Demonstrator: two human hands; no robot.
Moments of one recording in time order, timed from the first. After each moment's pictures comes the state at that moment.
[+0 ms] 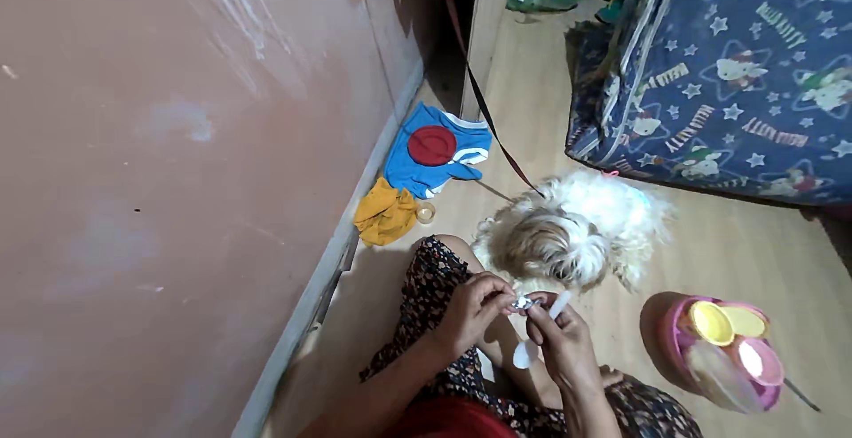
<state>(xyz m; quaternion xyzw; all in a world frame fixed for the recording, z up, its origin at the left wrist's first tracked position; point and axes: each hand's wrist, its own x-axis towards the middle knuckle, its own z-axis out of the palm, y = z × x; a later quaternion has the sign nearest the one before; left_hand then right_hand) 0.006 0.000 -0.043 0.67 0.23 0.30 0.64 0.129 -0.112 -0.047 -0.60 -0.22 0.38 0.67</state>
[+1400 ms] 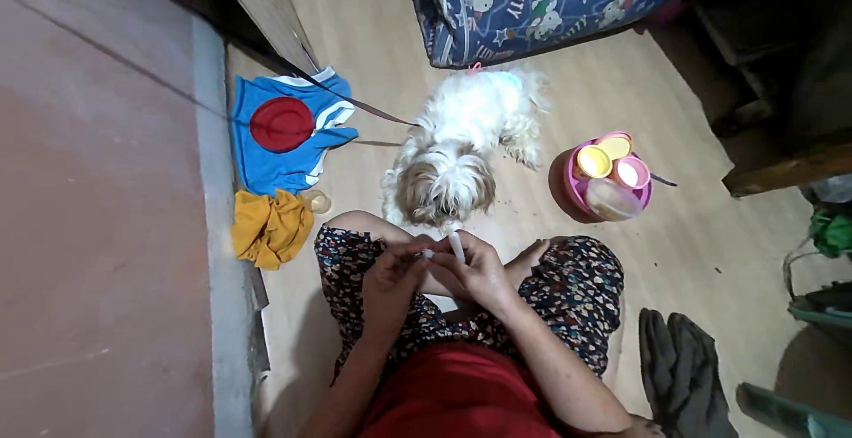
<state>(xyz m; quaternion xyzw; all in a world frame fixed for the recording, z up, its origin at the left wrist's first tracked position) 0.014 -0.024 -0.058 0.64 0.24 0.28 0.68 0.128 -0.133 -0.047 -0.70 -0.28 0.31 0.58</state>
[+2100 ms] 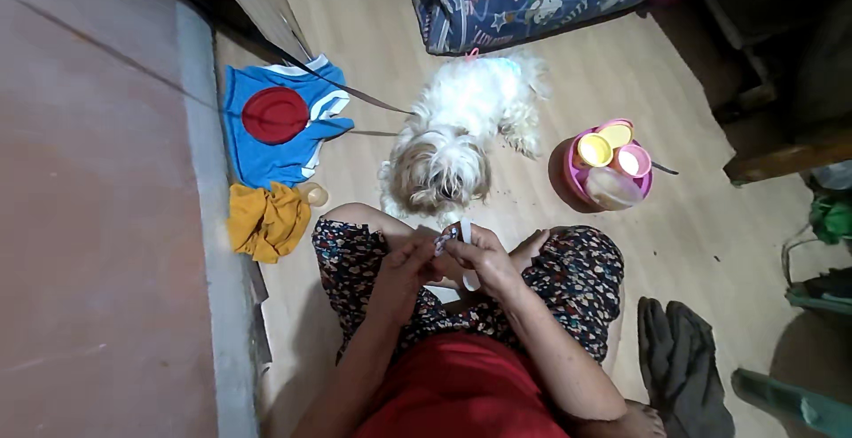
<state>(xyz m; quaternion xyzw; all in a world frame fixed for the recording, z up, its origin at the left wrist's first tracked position) 0.028 -0.025 -0.037 0.43 0.36 0.07 0.83 0.136 -0.137 -0.049 -0.61 -0.15 0.43 0.65</state>
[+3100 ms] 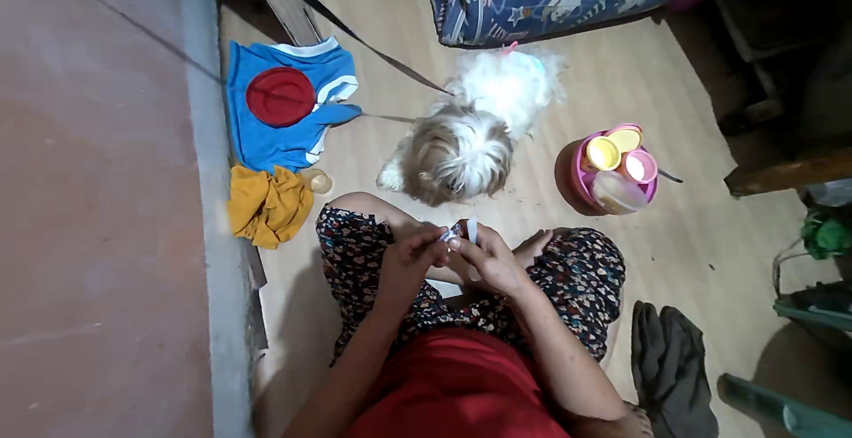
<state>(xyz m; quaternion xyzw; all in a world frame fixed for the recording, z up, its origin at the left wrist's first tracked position) 0.022 -0.020 -0.052 0.60 0.32 0.10 0.73 0.139 -0.141 -0.057 -0.66 -0.26 0.41 0.57</state>
